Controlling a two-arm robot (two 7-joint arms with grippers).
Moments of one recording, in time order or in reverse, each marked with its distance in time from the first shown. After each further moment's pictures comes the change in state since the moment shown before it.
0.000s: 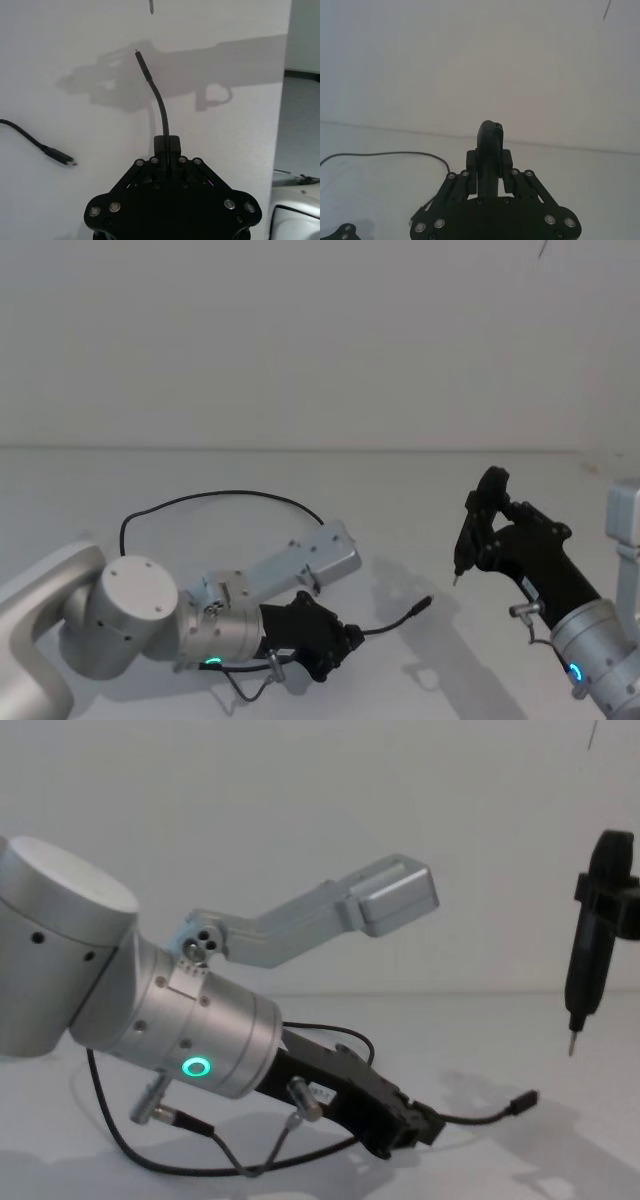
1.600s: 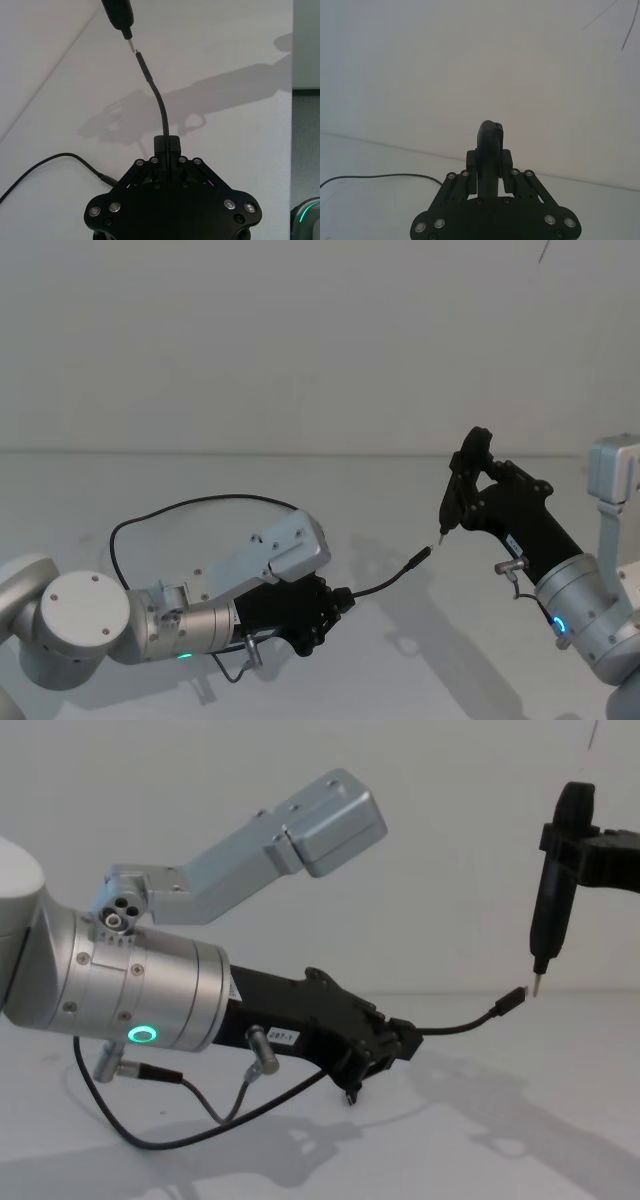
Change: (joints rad) left arm 0.072 0.078 -0.072 -0.098 0.041 -0.238 0.061; right arm 0.150 -0.047 0.002 0.128 -0.028 -0.035 0.096
